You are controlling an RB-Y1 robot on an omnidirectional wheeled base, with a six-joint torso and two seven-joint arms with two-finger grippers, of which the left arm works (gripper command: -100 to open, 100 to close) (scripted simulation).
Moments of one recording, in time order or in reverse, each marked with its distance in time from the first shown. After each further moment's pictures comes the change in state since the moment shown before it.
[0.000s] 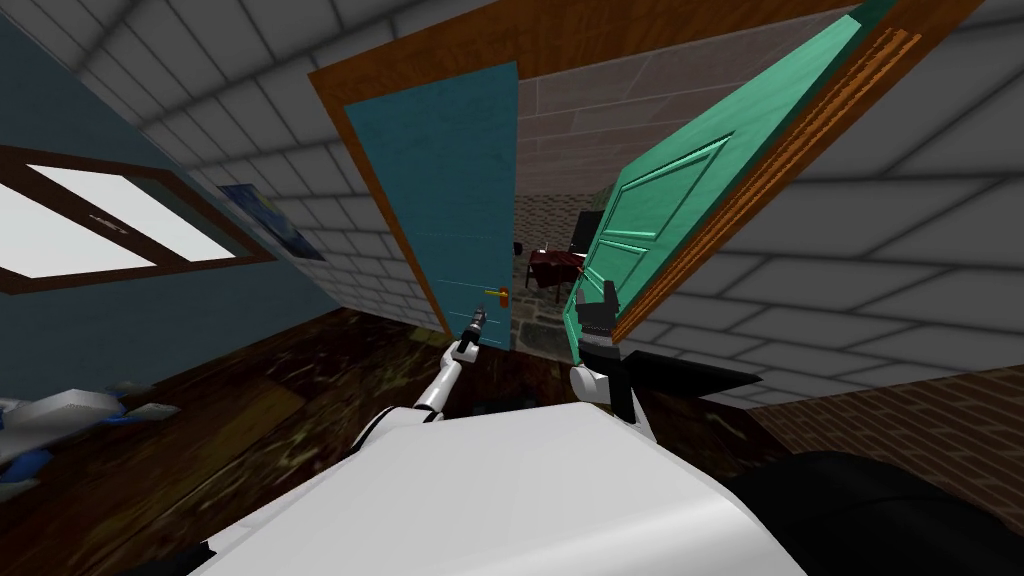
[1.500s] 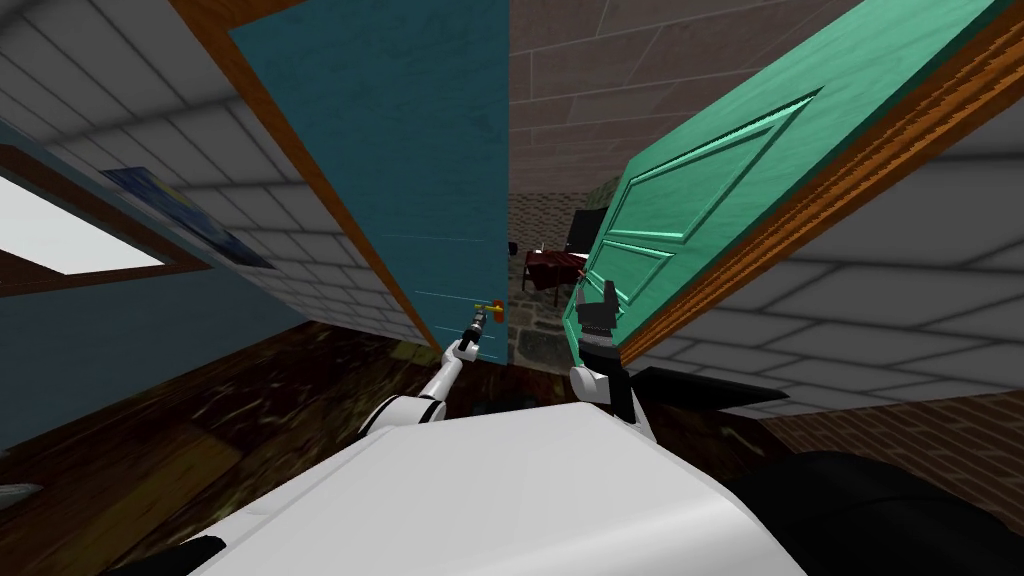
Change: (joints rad) arm -0.072 0.006 0.014 0.133 -0.015 -0.008 -0.002
